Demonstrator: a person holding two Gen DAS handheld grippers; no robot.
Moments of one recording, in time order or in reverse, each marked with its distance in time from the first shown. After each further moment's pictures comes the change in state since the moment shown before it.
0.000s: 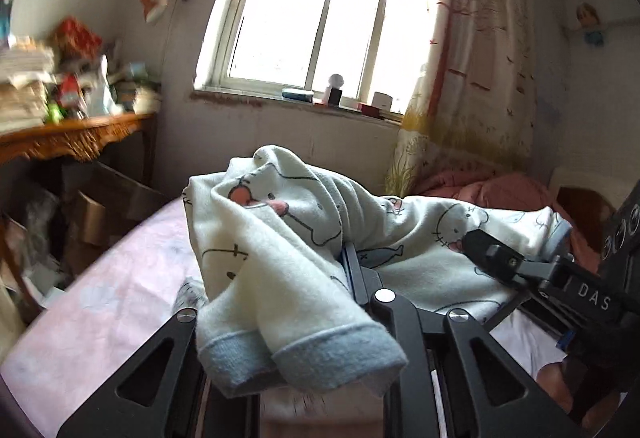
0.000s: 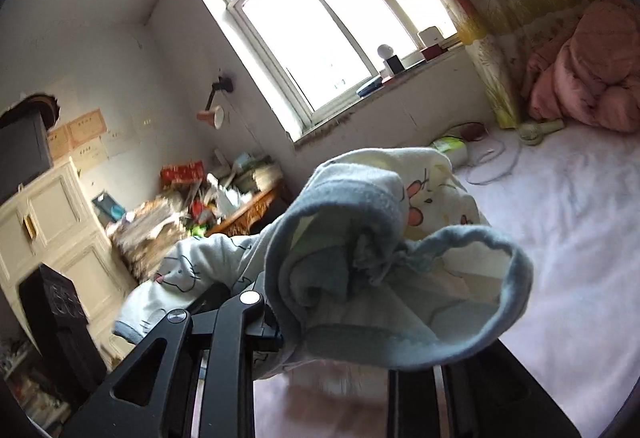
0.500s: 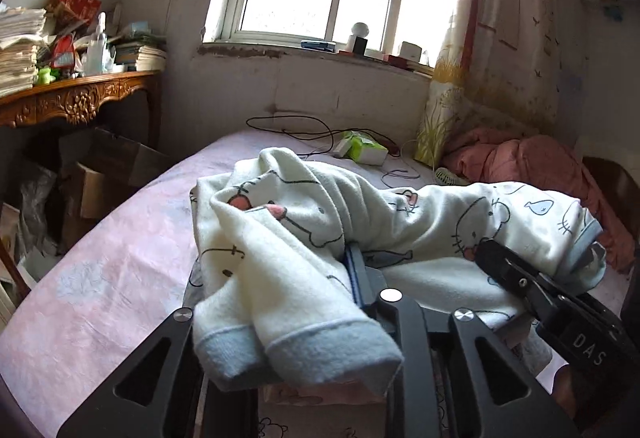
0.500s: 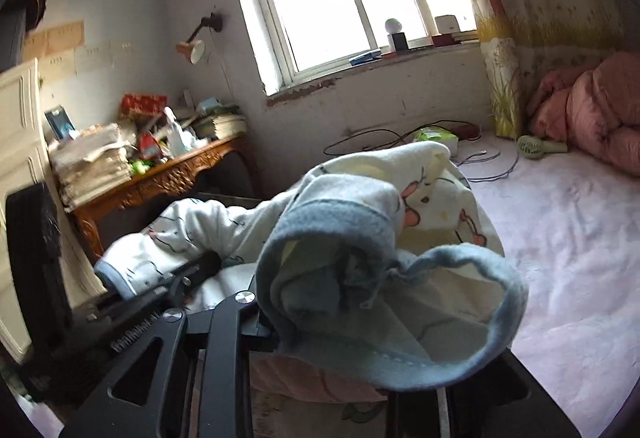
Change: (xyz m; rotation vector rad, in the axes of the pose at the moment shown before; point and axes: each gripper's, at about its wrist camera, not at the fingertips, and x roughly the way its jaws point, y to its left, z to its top) left arm 0.078 0.052 -0.051 0.057 0.110 0.072; right arm 0.102 -0.016 -0.072 -0.266 0.062 -0.213
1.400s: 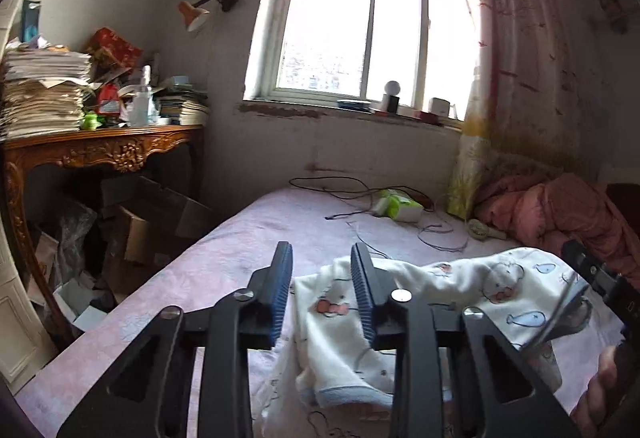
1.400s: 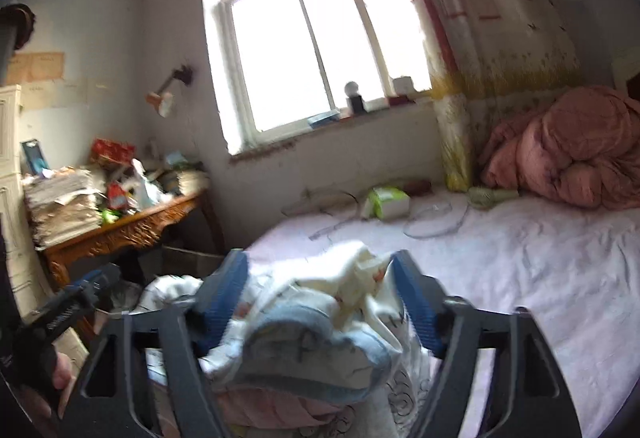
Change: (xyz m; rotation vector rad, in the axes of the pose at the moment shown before) left arm -0.048 0.030 0.028 -0.002 -0.187 0.116; right arm -0.065 -0.015 0.026 -0.006 -0.214 -0.067
